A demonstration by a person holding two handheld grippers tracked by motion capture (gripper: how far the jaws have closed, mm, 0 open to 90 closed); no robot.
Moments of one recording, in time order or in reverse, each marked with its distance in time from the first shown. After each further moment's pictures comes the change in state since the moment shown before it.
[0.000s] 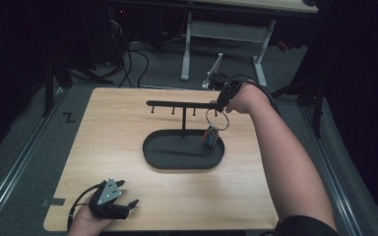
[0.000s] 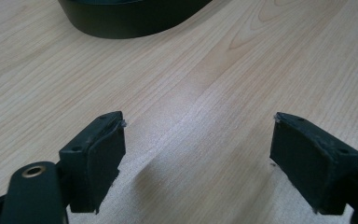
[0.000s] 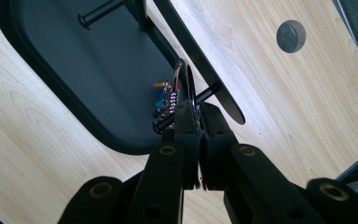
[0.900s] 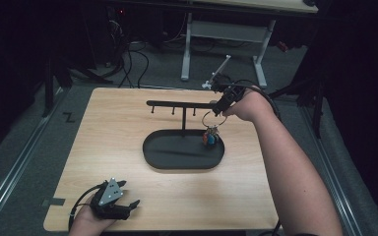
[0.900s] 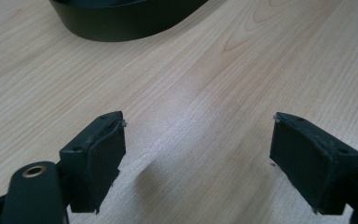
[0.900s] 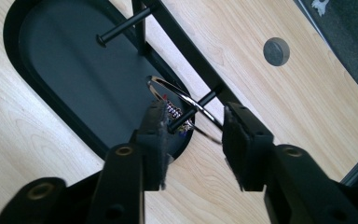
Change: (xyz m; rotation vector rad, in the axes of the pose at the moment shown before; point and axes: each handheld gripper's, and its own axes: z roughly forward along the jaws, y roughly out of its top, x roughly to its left) left arm -0.004 0.002 0.002 0.003 -0.010 0.016; right arm 0.015 -0.019 -0.010 -0.131 -0.045 0.076
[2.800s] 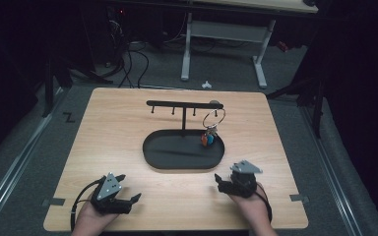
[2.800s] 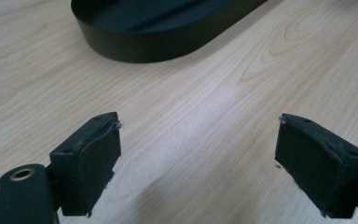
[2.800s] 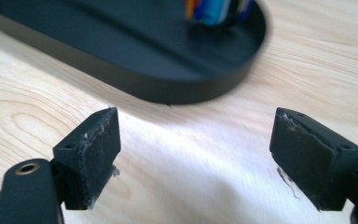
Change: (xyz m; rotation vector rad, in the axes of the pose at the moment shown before) left arm 0.010 0.010 0.002 -0.104 0.005 -0.104; right arm 0.125 -0.227 0.137 -0.560 -0.143 0.372
